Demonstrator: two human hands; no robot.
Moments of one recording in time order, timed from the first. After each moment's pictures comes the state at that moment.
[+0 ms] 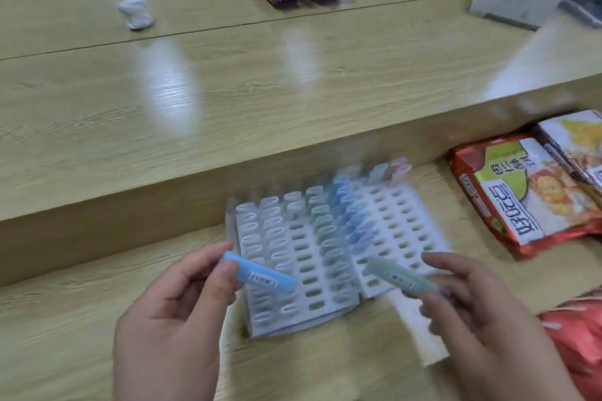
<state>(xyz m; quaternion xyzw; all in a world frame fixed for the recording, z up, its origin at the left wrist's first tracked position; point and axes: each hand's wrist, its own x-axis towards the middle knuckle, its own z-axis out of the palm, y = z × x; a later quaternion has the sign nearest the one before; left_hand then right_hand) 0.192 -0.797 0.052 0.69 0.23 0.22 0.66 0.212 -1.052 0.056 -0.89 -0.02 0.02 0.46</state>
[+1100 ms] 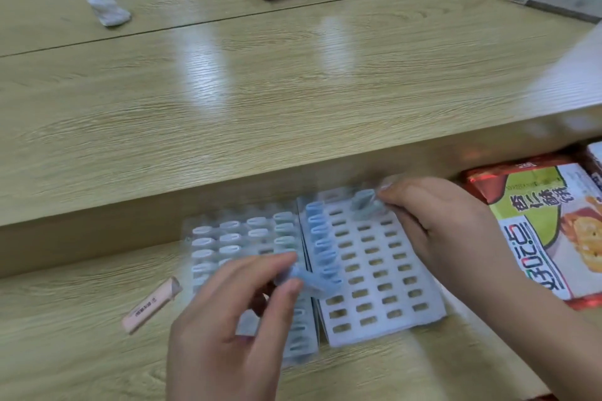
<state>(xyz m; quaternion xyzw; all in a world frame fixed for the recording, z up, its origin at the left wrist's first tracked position) 0.240 -0.879 0.048 0.86 0.07 0.24 0.45 0.379 -1.092 0.010 -0.91 -0.30 -0.15 0.23</state>
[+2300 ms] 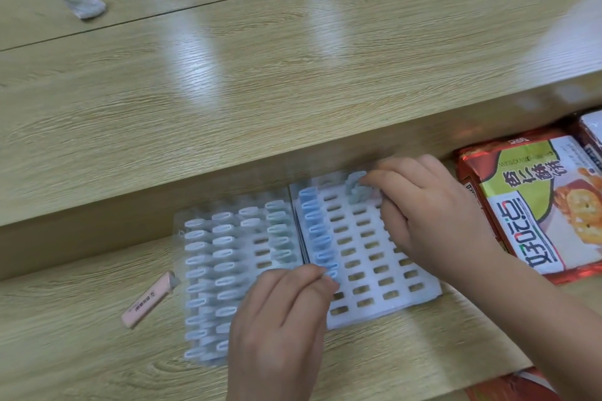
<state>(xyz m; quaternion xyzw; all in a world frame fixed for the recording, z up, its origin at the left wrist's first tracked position) 0.240 -0.904 0.000 0.93 -0.06 0.28 0.25 0.379 -1.086 0.002 -0.91 -0.33 -0.15 0.19</state>
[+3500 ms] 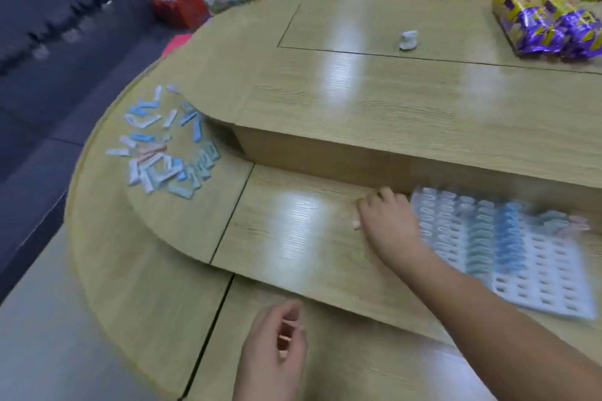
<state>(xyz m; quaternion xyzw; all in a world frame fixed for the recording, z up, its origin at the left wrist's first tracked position) -0.037 -0.773 0.051 0.75 0.43 0.14 0.47 0.237 -0.811 0.042 -0.88 -0.48 0.02 -0.05</state>
